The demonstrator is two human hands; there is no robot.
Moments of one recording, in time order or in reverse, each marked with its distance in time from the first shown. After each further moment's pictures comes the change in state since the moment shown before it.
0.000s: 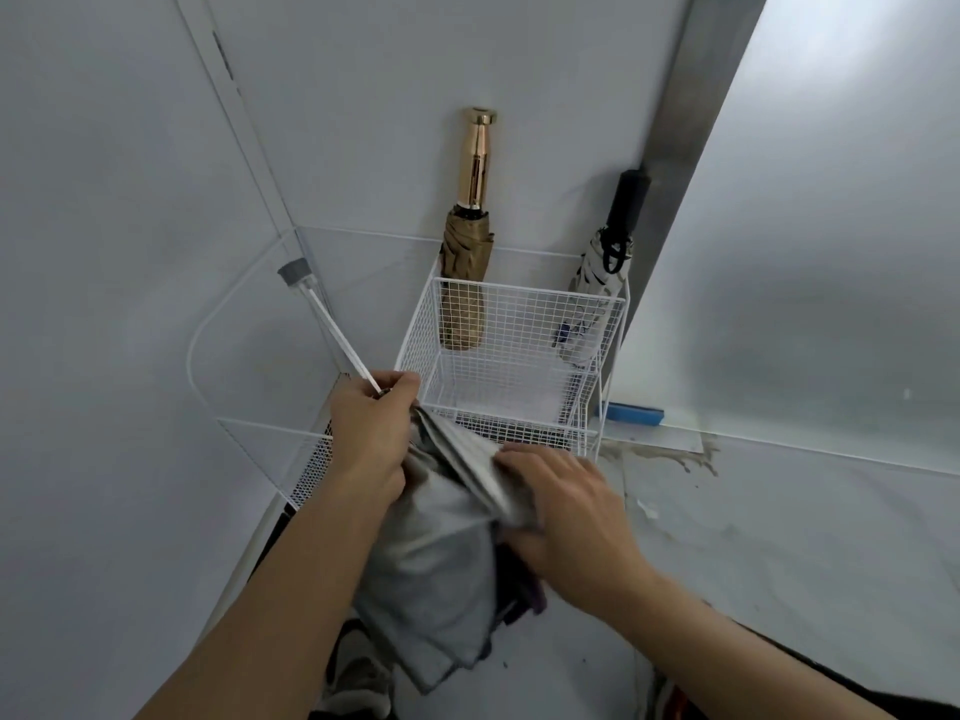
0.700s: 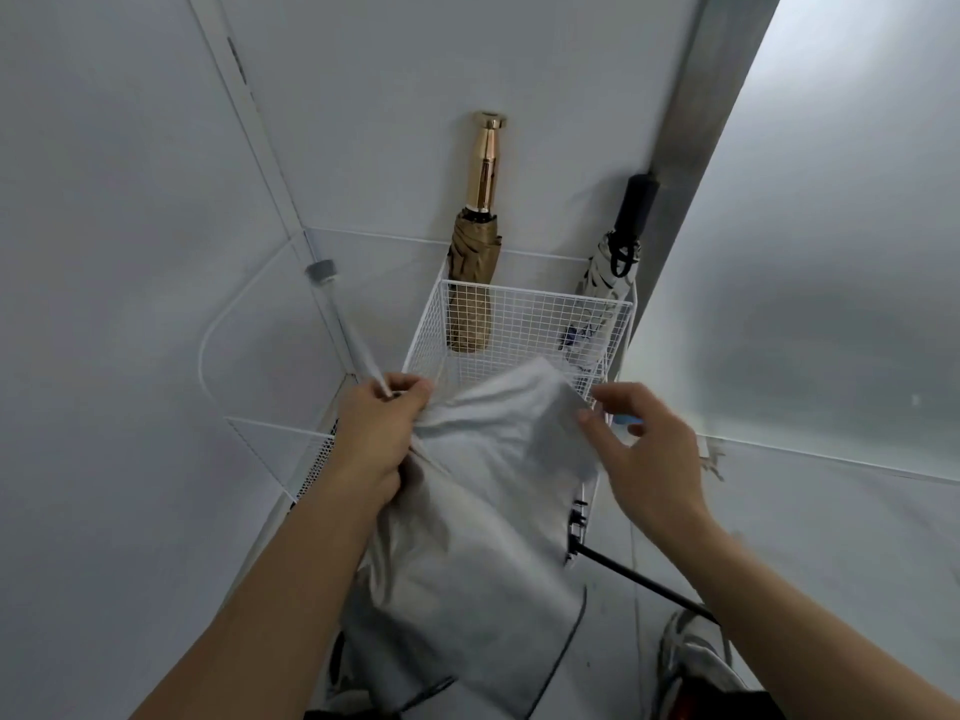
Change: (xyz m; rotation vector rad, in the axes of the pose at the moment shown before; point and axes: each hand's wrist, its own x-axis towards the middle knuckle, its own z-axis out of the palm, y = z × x) left_hand 0.005 -0.001 -0.009 0.038 -0.123 0.004; right_hand 0.027 0.033 -0.035 0.329 0.316 0.425
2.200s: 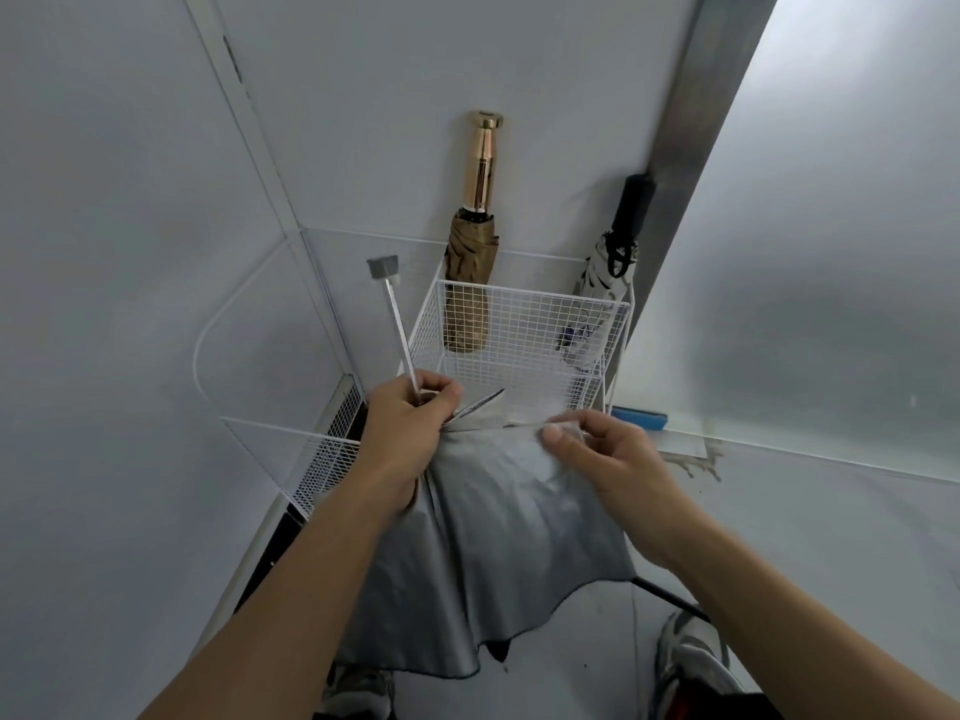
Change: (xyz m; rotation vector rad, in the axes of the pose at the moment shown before) left_hand -0.007 -0.007 0.016 0.097 -0.134 0.129; right_hand -0.009 -0.016 -0.005 0.596 -0.462 0.260
